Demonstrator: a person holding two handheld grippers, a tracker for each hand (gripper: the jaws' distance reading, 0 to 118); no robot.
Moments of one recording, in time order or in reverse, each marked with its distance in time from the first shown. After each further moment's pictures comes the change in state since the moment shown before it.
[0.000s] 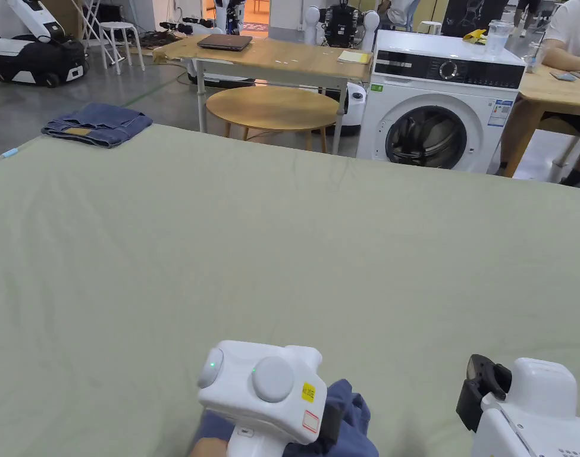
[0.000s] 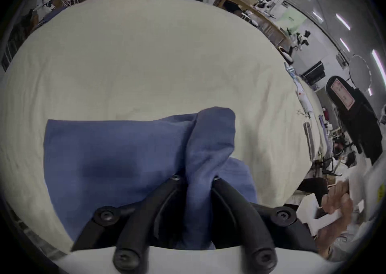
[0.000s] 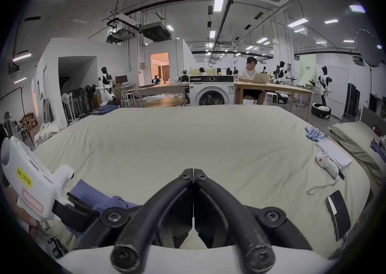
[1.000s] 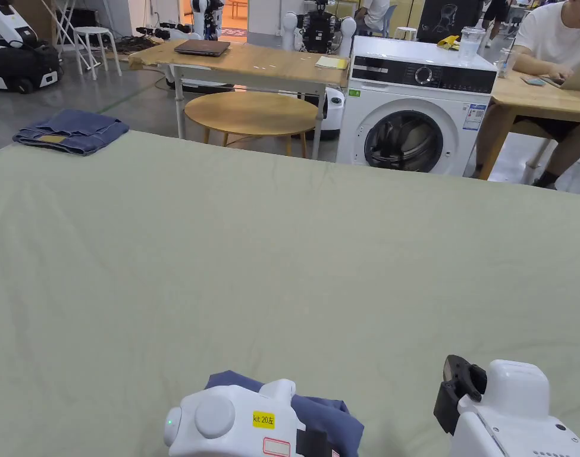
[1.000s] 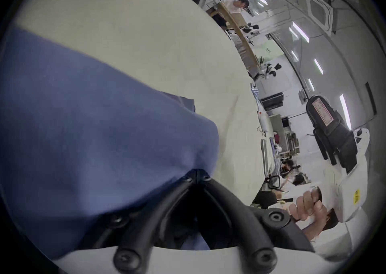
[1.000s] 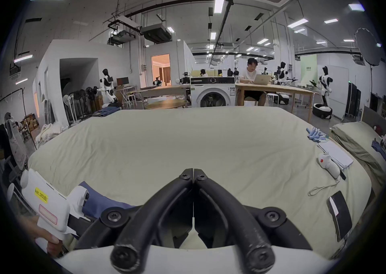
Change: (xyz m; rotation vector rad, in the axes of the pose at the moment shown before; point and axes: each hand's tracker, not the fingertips) left arm -0.034 -0.019 -0.038 0.021 -0.380 0.173; right arm -0.003 0.001 0.001 0.014 0.015 -0.002
